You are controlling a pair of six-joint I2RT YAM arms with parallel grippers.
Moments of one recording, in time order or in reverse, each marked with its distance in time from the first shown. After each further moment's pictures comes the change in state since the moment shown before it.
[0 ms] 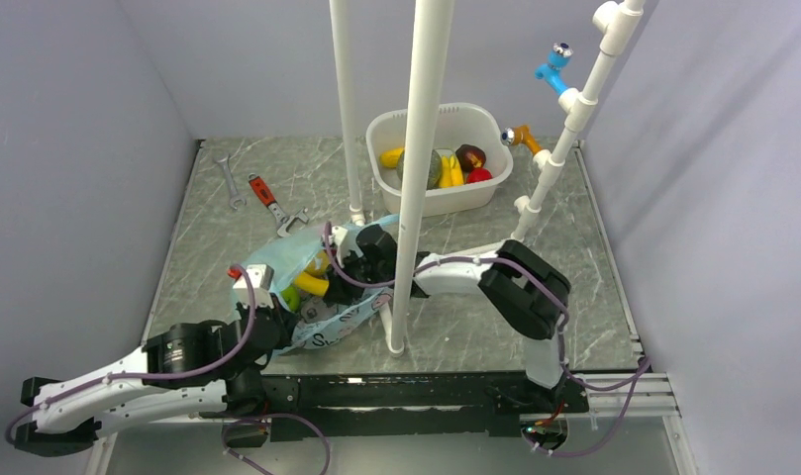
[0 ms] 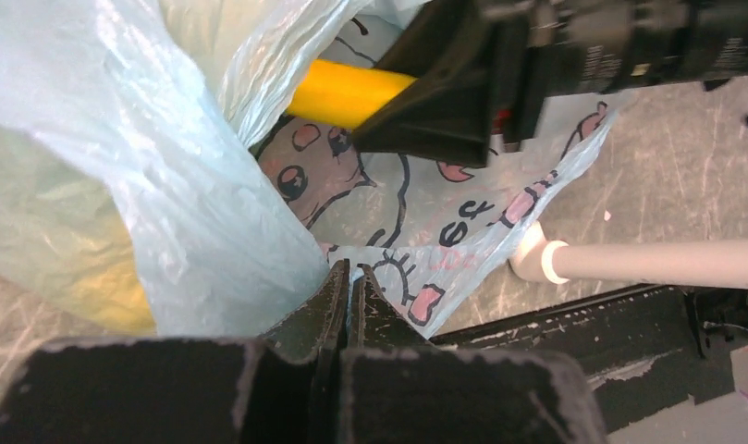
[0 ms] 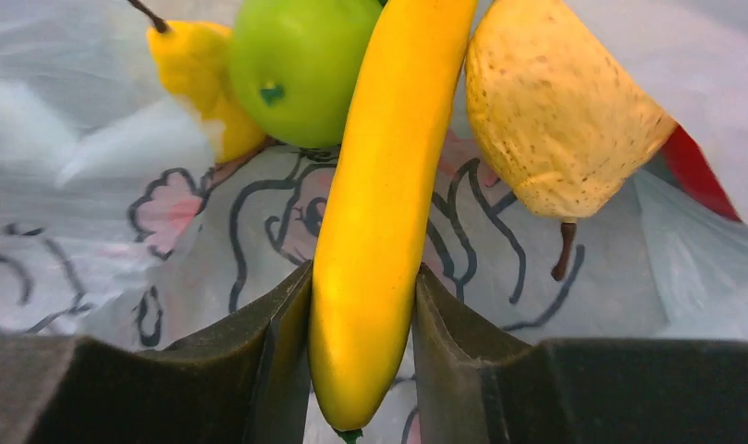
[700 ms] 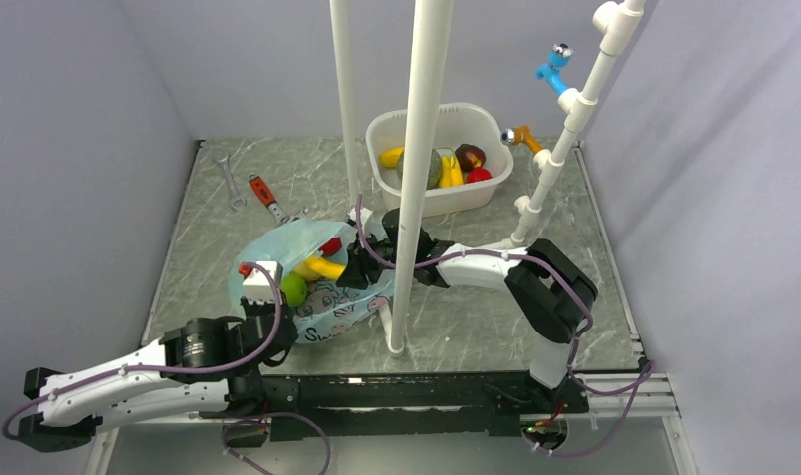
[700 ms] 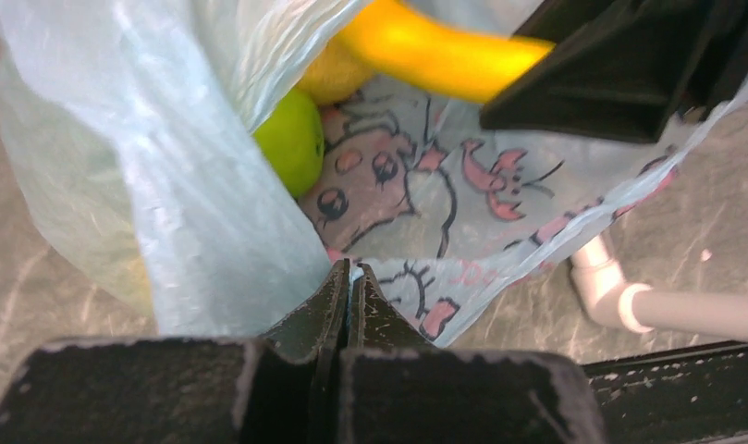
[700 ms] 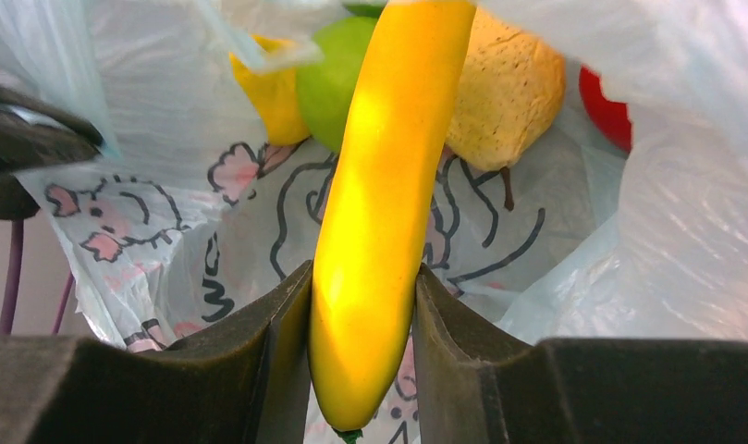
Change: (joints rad) left arm 0.000 0.084 -0.023 -0.022 -0.125 0.024; right arm -0.124 -0.148 -0.103 0.074 -0.116 0.146
